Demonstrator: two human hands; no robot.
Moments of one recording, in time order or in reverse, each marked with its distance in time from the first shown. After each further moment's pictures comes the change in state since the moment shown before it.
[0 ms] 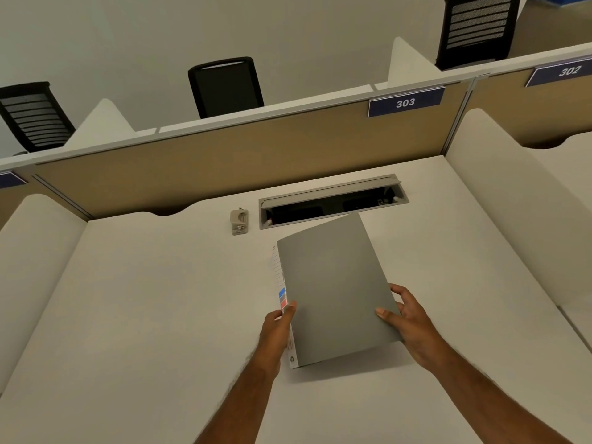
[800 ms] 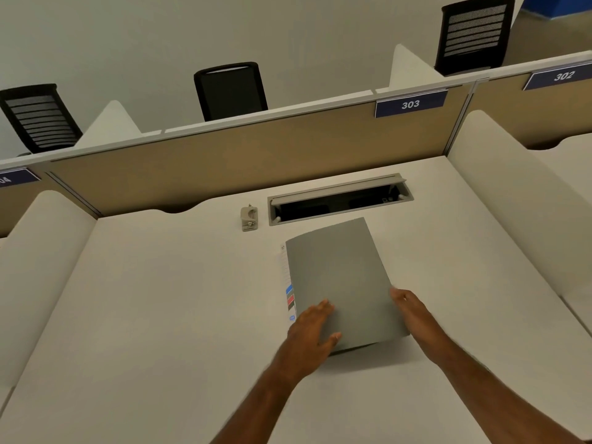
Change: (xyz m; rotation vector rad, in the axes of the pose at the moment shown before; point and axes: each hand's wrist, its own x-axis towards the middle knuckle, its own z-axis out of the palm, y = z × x) left_hand -0.050 -0.011 -0.008 0.866 -0.235 0.750; right_hand -0.012 0.009 0.018 -0.278 0.133 0.103
